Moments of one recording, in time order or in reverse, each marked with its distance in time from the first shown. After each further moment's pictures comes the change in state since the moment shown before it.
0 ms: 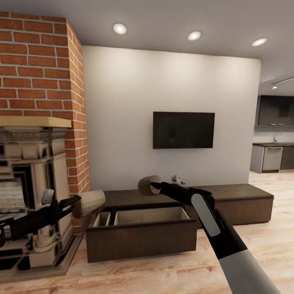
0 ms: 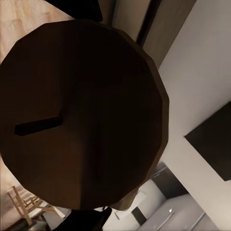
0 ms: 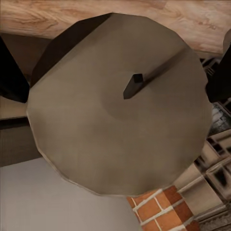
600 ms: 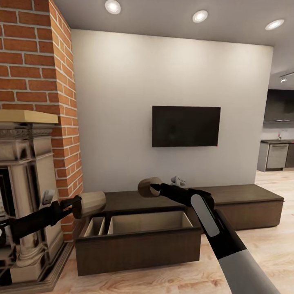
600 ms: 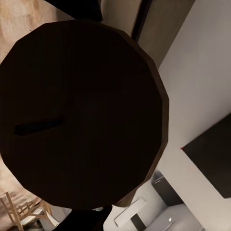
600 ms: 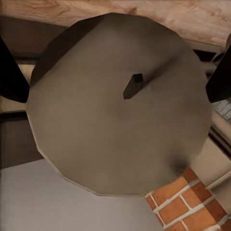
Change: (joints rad) left arm 0.000 0.000 -0.006 0.001 -0.009 -0.001 -0.006; right arm 0.000 0.001 0.002 0.019 0.000 0.003 0.000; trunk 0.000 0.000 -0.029
